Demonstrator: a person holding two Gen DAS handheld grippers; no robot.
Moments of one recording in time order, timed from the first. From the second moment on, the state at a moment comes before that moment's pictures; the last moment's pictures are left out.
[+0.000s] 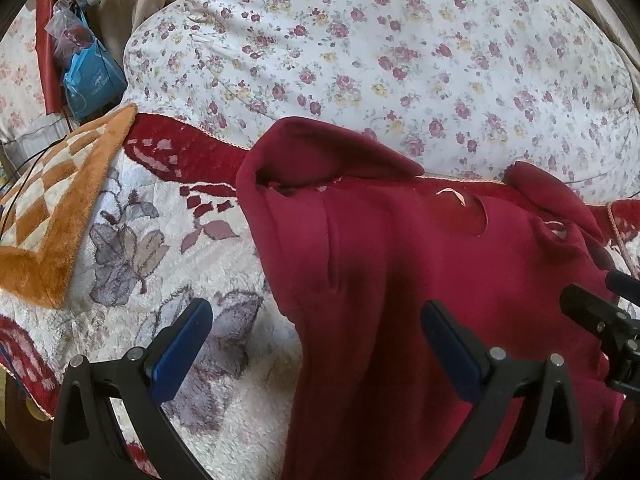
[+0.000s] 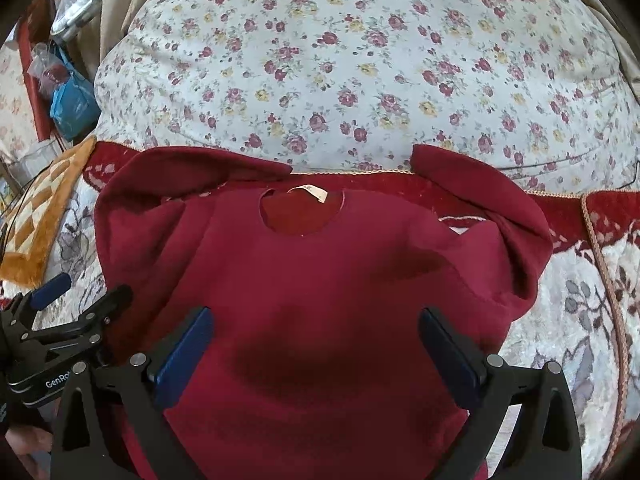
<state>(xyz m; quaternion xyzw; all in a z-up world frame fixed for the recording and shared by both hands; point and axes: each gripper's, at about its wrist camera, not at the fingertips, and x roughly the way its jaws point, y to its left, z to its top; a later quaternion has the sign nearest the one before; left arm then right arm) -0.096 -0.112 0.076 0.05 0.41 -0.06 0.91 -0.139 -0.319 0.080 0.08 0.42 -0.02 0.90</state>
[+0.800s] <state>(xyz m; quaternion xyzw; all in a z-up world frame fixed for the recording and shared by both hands) -0.094 -0.110 0.072 0.05 0.41 -0.06 0.91 -0.129 -0.315 0.073 0.07 0.43 -0.01 0.90</state>
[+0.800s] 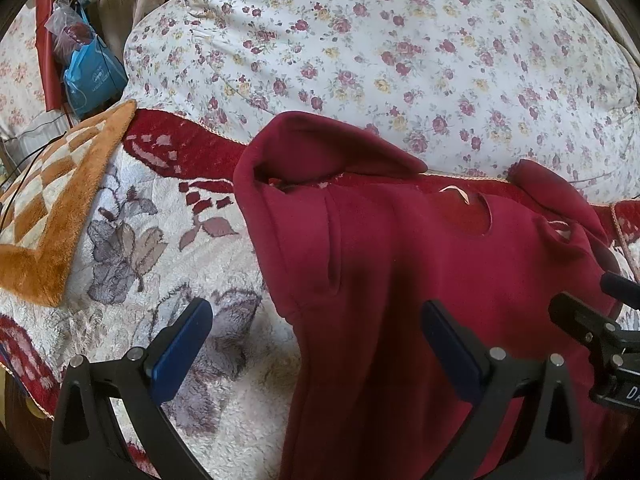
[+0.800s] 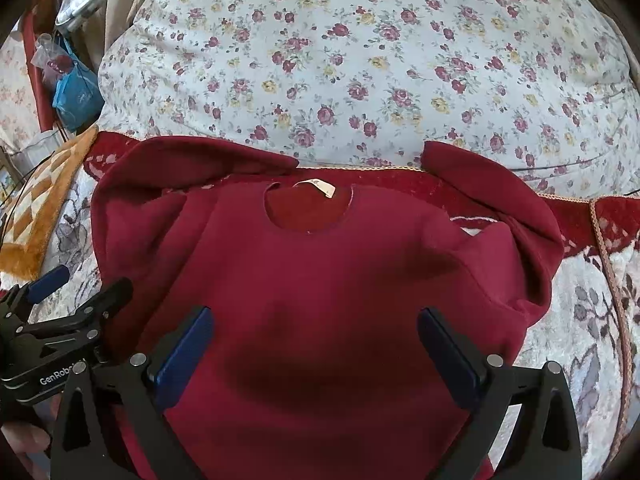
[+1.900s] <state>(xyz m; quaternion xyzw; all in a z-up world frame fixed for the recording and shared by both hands) -0.092 -0.114 0.066 0.05 0.42 -0.05 0.91 -0.125 -0.315 0.063 0.06 0.45 -0.03 0.89</state>
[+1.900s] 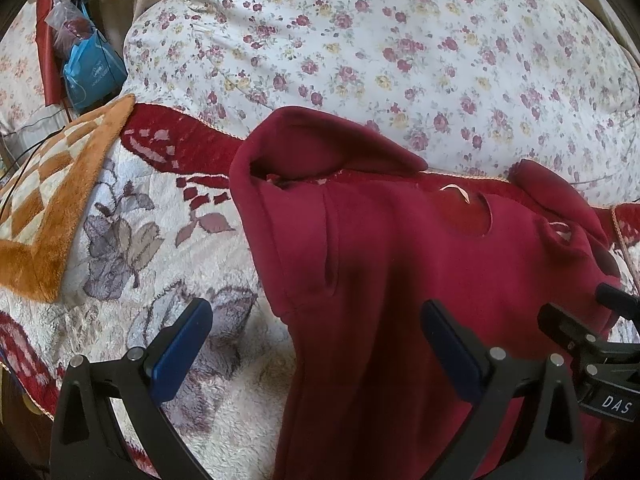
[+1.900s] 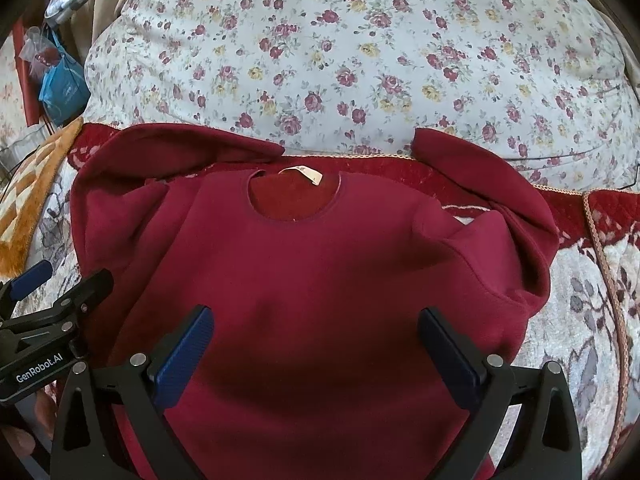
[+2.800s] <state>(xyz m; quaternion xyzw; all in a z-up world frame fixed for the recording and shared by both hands) -0.089 -0.112 0.066 0.05 0.42 -0.05 0.90 -0.121 -0.312 0.059 0.05 0.46 -0.03 0.89</state>
